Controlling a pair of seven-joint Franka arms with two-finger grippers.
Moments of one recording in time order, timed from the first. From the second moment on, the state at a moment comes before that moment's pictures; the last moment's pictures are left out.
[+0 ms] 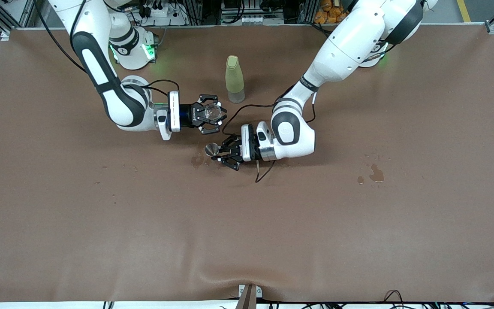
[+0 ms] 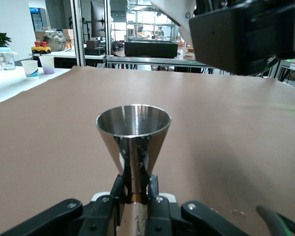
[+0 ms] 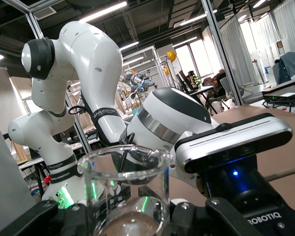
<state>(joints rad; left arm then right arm) -0.54 0.87 -0.25 -1.55 -1.85 2.40 2.43 0.32 0.31 0.11 -2.30 1.89 1.79 -2.30</state>
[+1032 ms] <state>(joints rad) -0.53 0.87 -0.25 -1.58 -1.85 2.40 2.43 0.35 0.32 0.11 -2.30 1.95 1.79 -1.96</state>
